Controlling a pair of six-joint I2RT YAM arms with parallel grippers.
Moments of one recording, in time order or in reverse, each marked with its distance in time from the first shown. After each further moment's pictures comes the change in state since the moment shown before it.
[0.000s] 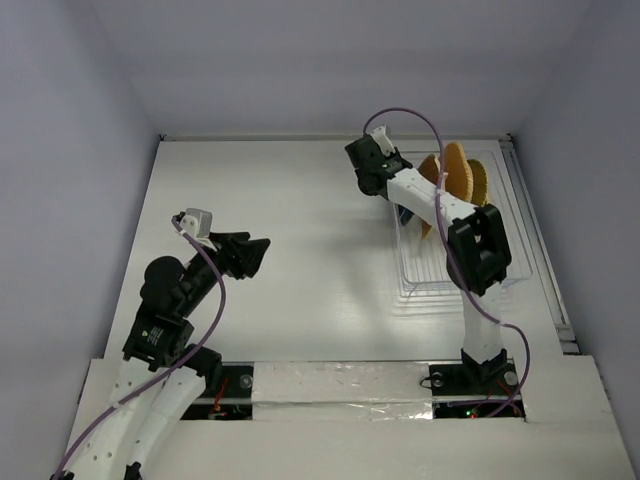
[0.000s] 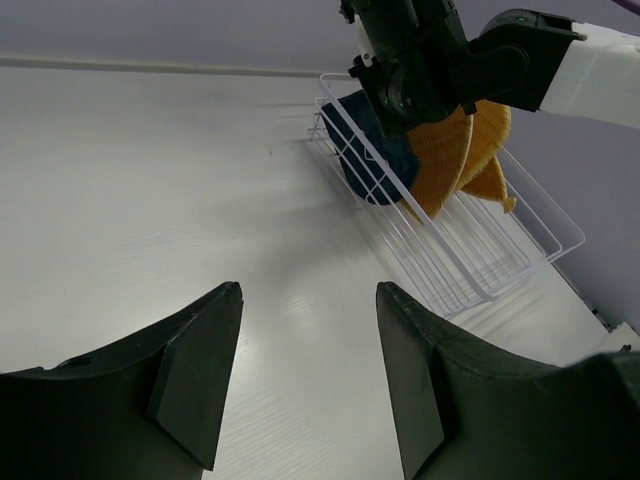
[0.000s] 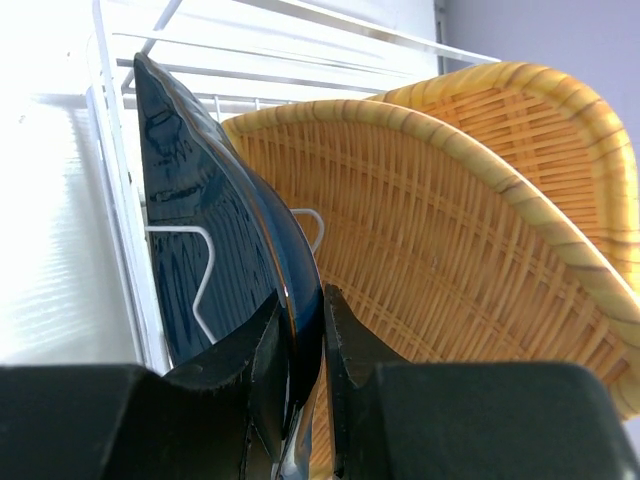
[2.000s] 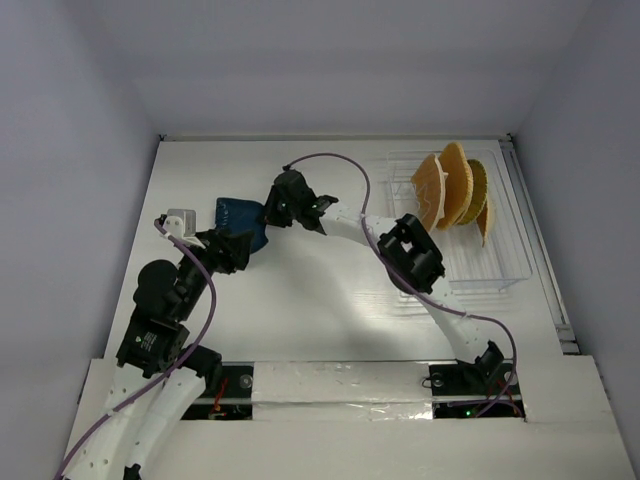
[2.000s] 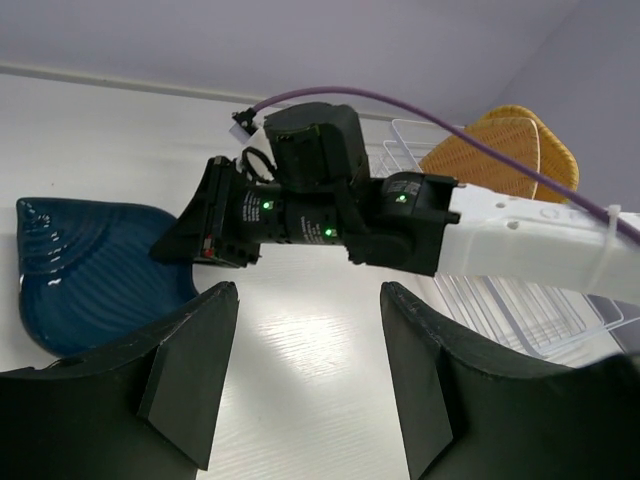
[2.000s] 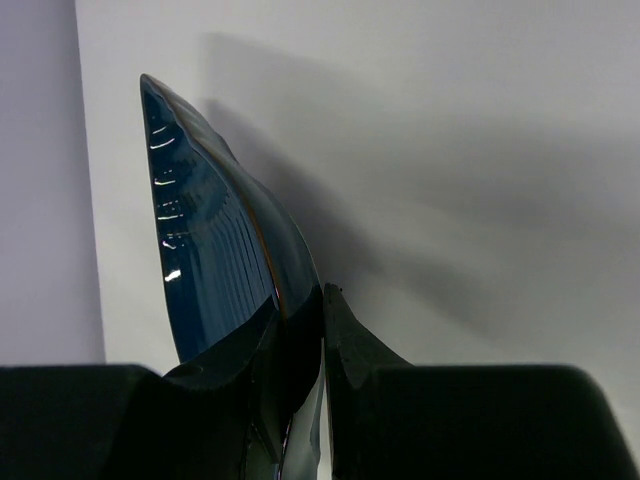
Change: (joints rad) left arm -0.009 -0.025 0.039 -0.055 -0.204 0.004; right arm 0.277 0.391 0.255 0.508 -1.073 0.926
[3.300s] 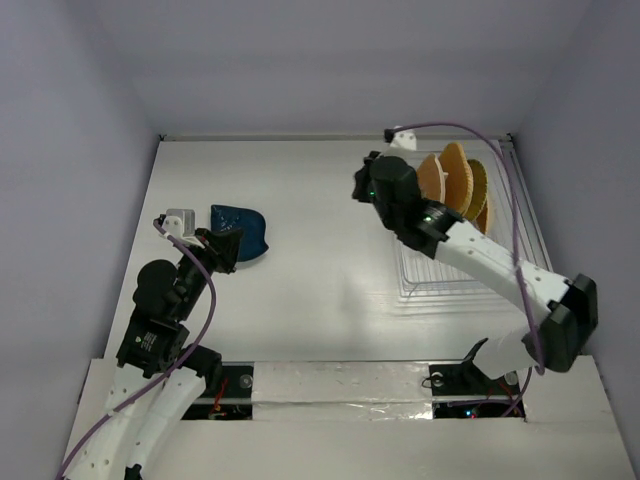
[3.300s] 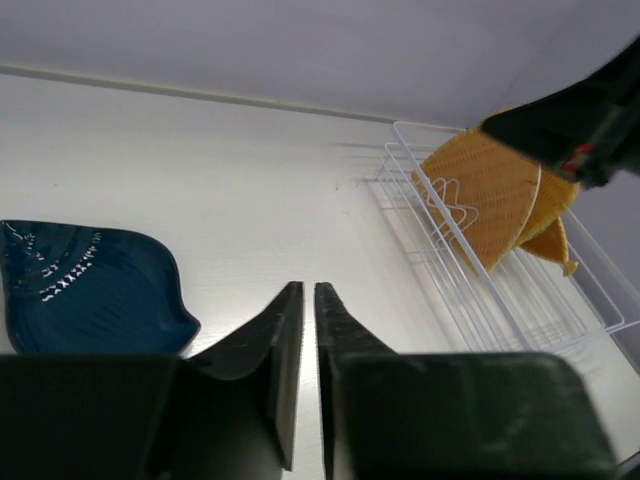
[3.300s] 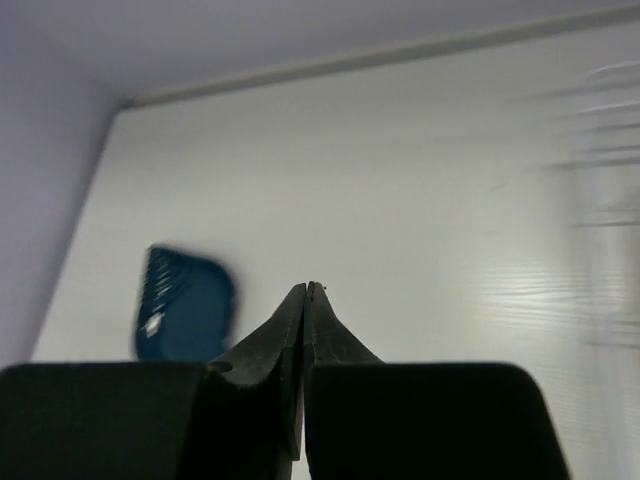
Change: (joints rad) left arm 0.009 -0.001 0.000 0.000 0.003 -0.004; right arm -0.006 -0.958 -0.687 0.008 0.579 -0.359
